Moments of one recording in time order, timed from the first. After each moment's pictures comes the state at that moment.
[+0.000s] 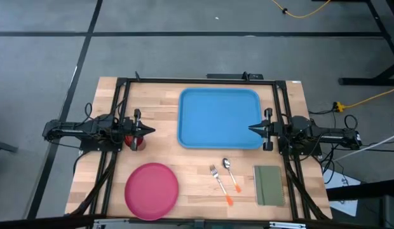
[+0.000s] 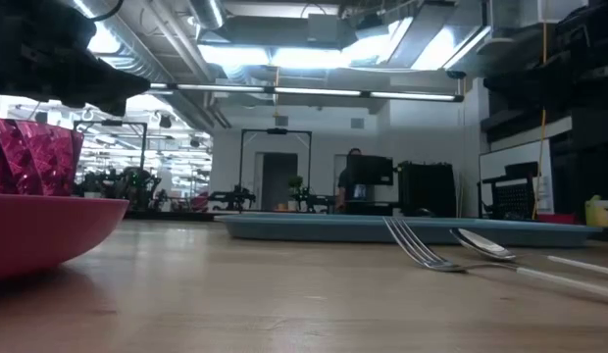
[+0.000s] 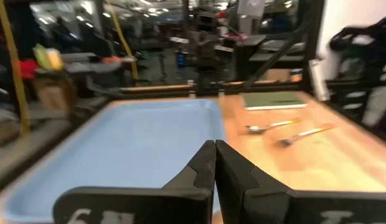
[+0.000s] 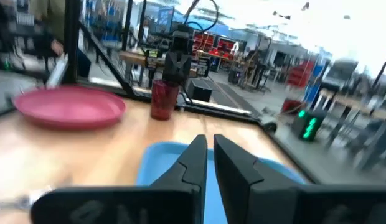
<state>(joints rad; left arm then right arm) 0.00 0.00 0.01 0.02 -0.06 0.08 -0.04 0.01 0.01 0.06 0.01 -0.27</state>
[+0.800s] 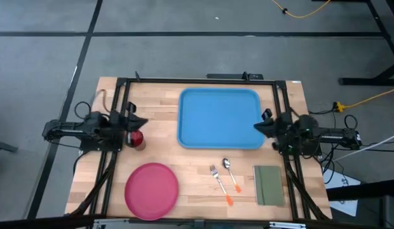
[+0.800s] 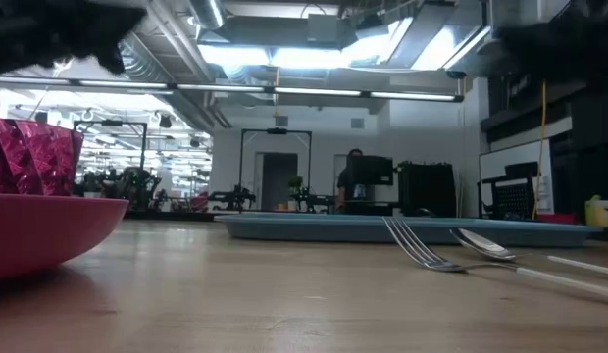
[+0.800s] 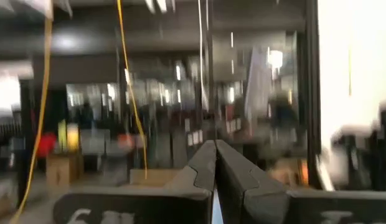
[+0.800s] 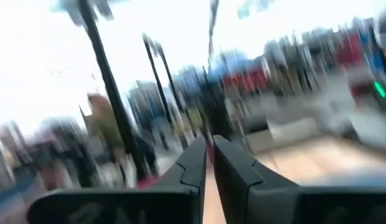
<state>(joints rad) 0.00 0.01 0.01 0.48 -0.07 0.04 -0.04 0.01 0.01 0.37 -0.08 0.34</state>
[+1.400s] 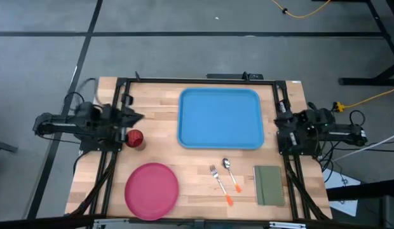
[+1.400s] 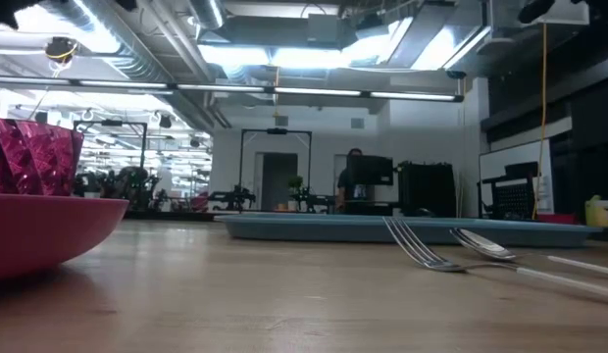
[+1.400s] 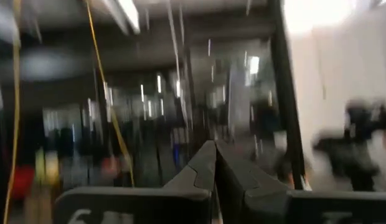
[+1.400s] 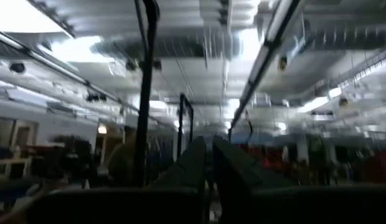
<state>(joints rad) 0.00 0.33 0.36 0.34 0.02 0.08 -0.01 0.16 0.22 0.50 -0.18 0.08</state>
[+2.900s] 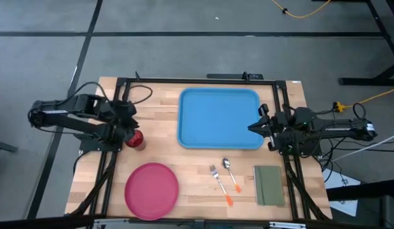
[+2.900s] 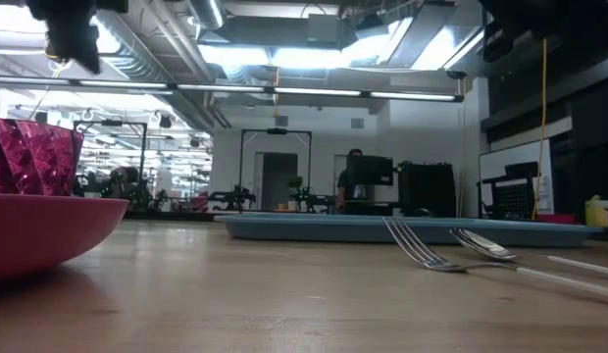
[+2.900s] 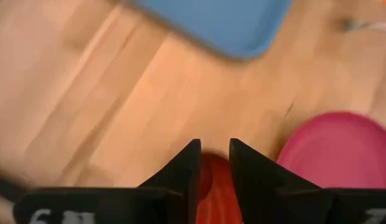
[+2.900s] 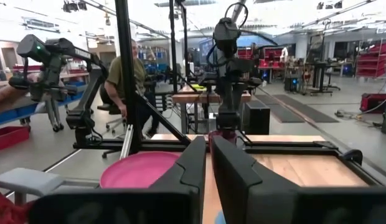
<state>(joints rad) -0.01 0.74 0.96 -1.22 -0.11 -0.57 -0.01 0.44 0.29 0.29 -0.18 0.07</state>
